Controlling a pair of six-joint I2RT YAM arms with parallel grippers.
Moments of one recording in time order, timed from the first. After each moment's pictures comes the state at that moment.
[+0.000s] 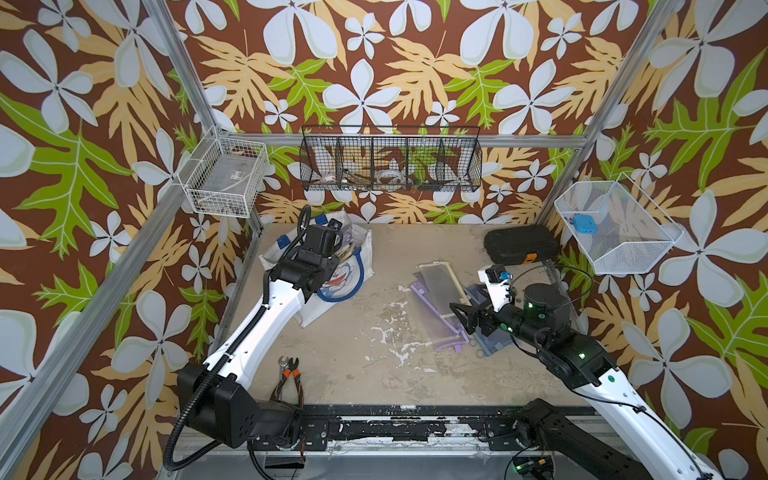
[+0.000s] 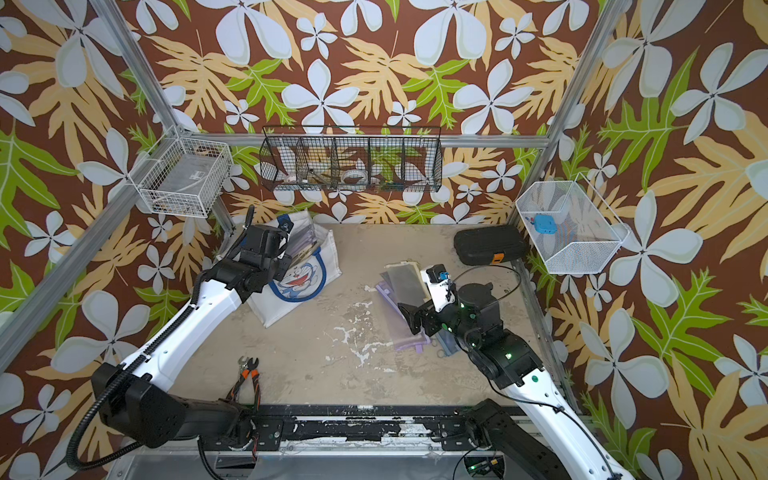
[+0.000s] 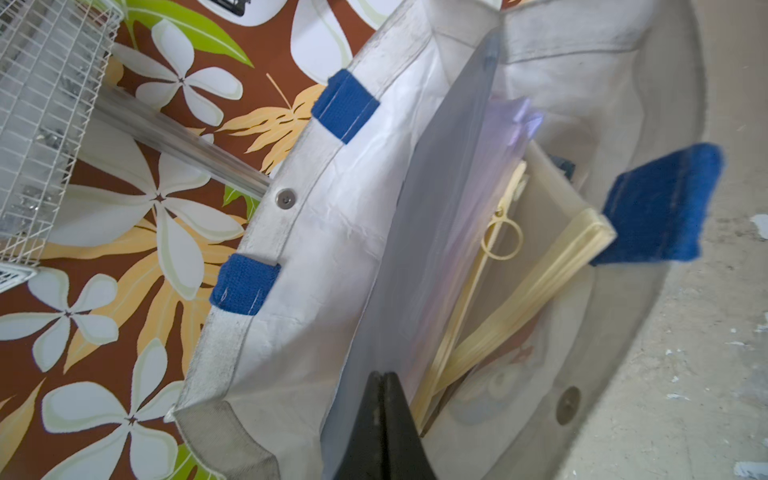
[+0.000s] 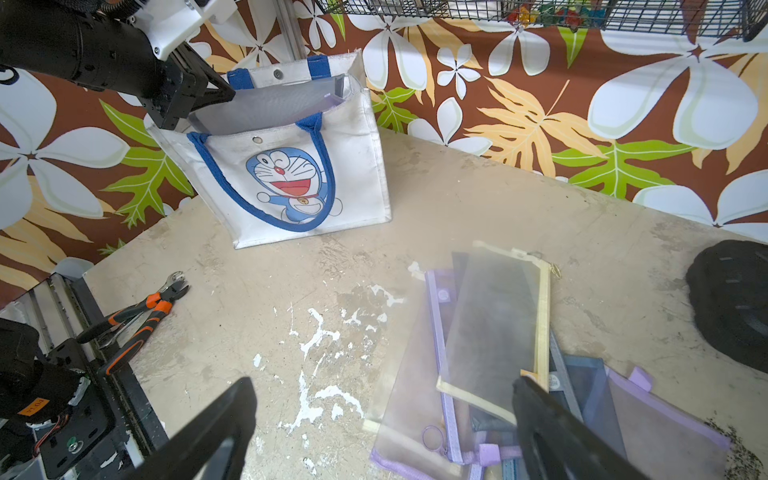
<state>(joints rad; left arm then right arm) -0.33 1.39 1.33 -0.66 -0.48 0.25 0.49 0.78 0.88 -0.49 -0.19 0.04</state>
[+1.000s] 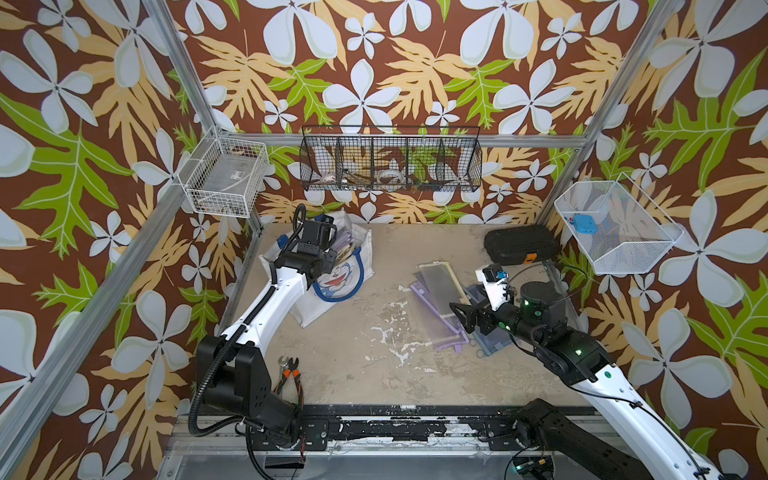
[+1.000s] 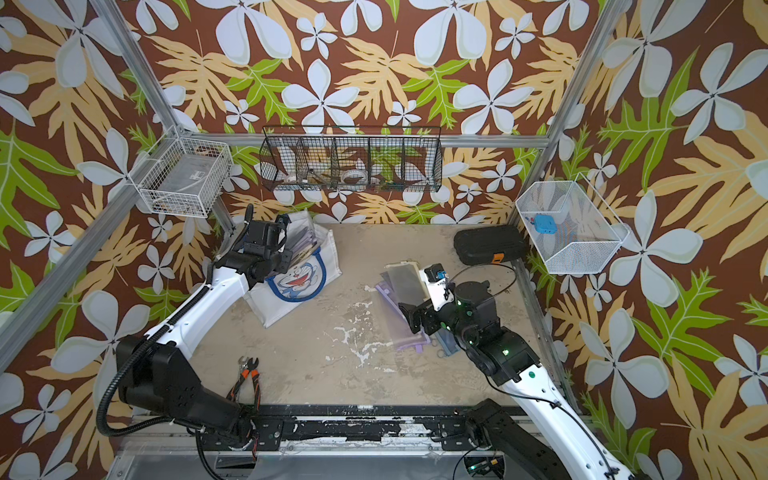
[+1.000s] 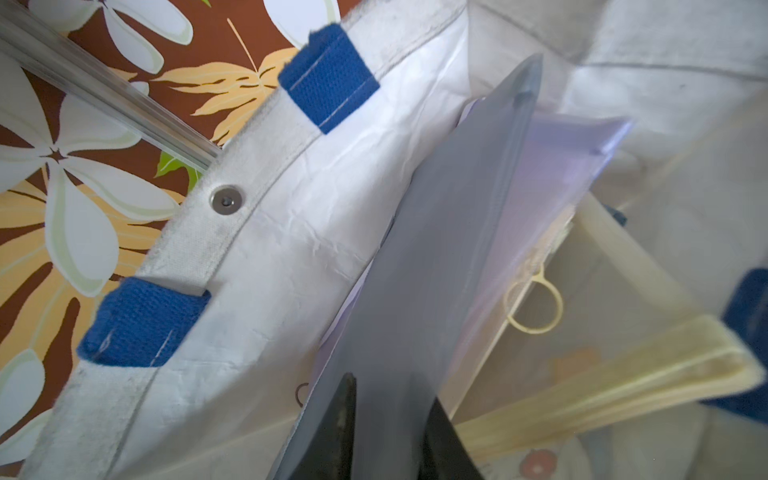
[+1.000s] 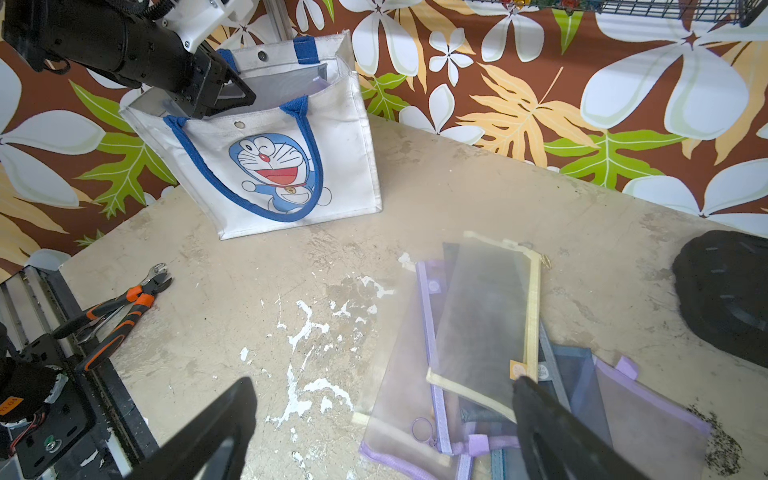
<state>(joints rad) -0.22 1.53 1.32 -0.54 -0.34 0.14 0.49 0.81 0.89 -0.50 -0.17 0.03</state>
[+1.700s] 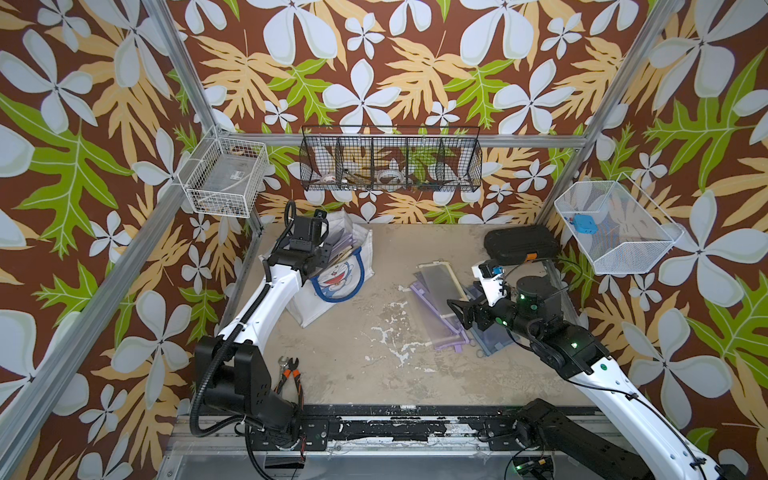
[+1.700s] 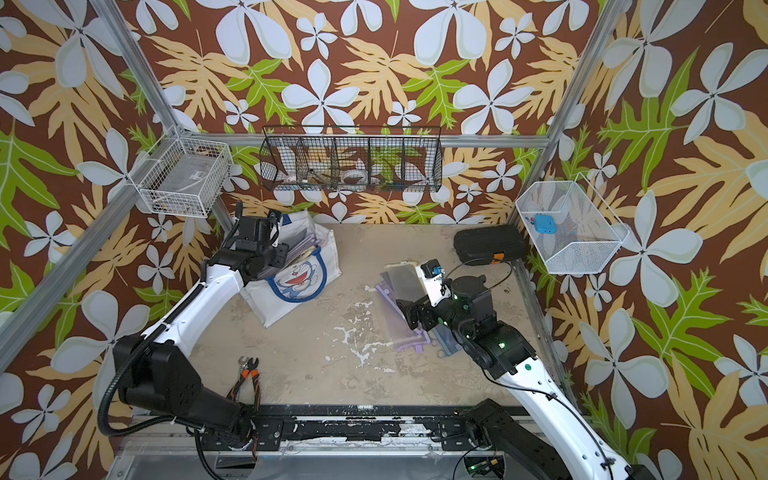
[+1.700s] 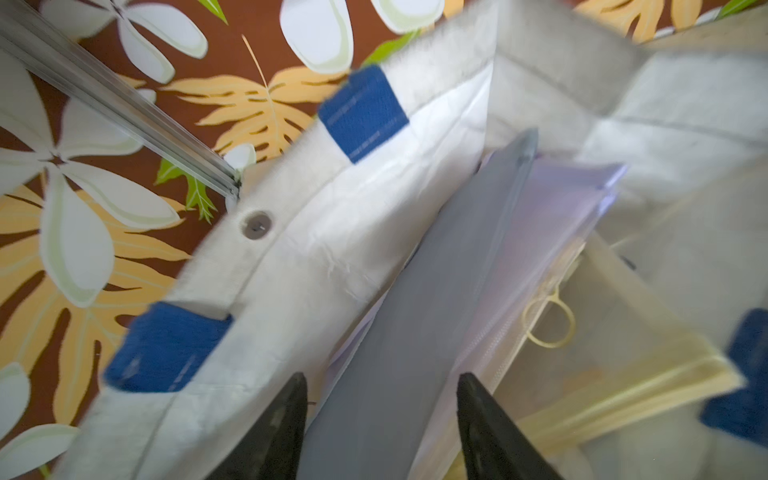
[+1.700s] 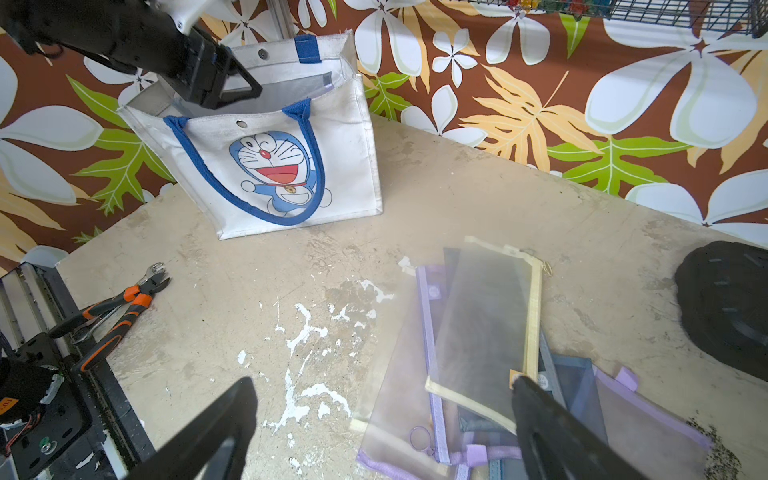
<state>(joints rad) -0.19 1.49 1.39 -0.54 -0.26 0.14 0.49 0.85 0.92 -0.49 -0.17 0.01</state>
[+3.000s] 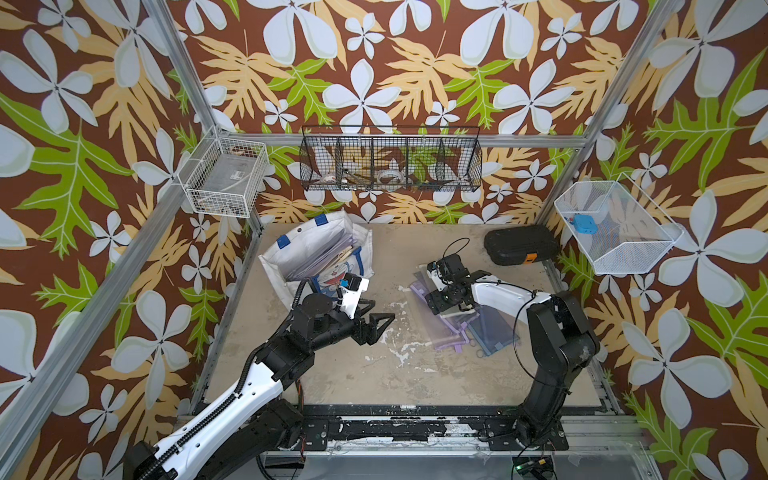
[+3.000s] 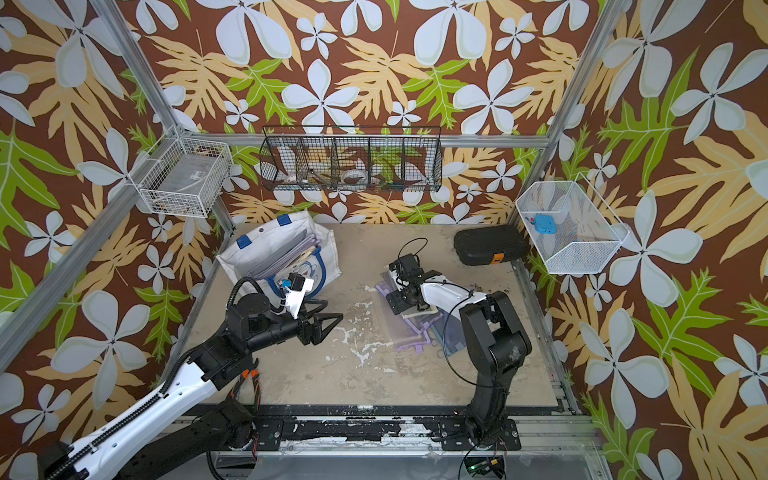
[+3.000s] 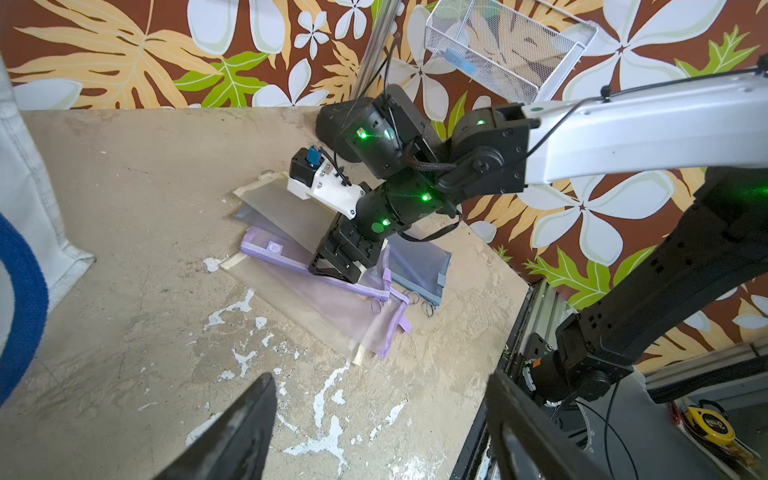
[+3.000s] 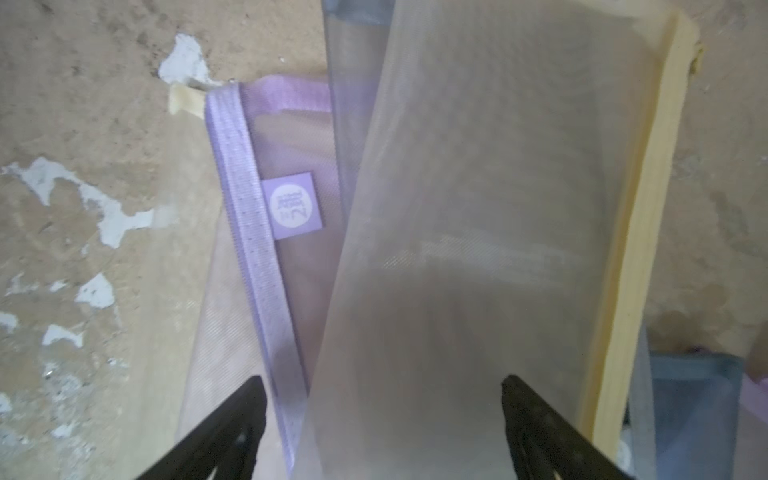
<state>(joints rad) -0.64 0.84 0.68 -0.13 0.33 -0.36 0.44 1.85 1.20 -0.49 0.06 -0.07</state>
